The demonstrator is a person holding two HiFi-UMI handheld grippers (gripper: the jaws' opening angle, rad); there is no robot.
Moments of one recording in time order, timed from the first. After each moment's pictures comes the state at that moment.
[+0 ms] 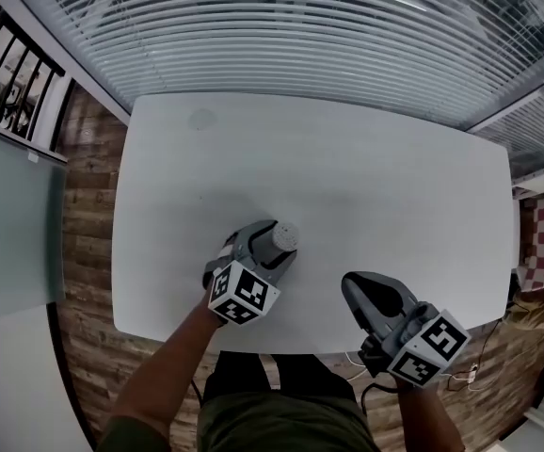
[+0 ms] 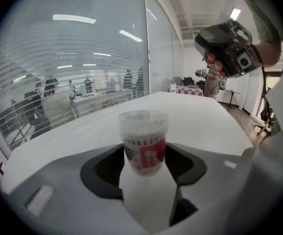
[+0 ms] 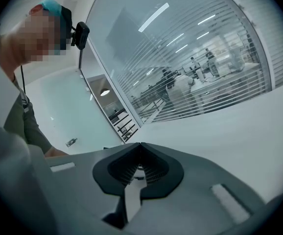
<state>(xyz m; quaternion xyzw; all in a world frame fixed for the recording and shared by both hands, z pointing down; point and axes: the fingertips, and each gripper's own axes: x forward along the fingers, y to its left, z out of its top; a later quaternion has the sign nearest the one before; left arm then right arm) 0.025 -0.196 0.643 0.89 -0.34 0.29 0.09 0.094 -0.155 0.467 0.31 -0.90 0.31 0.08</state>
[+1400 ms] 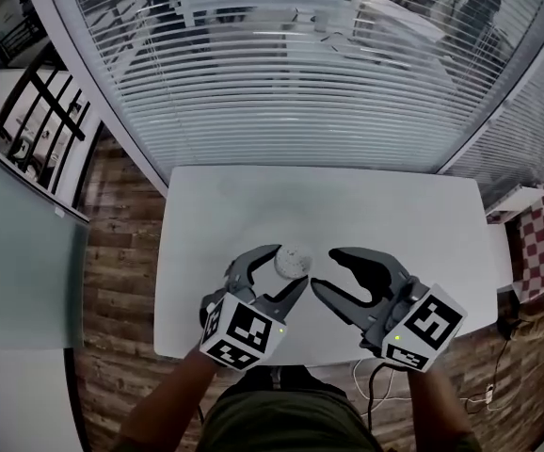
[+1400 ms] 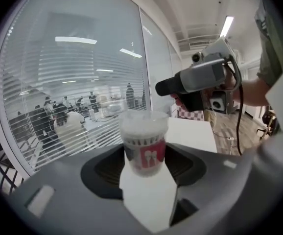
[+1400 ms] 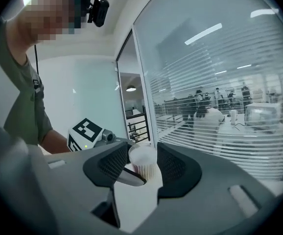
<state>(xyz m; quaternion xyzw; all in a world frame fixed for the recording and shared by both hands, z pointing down) -0.004 -0.171 0.395 0.90 -0.36 0.25 0.04 0.017 -0.151 0.292 0.23 -0.96 0.10 0.10</state>
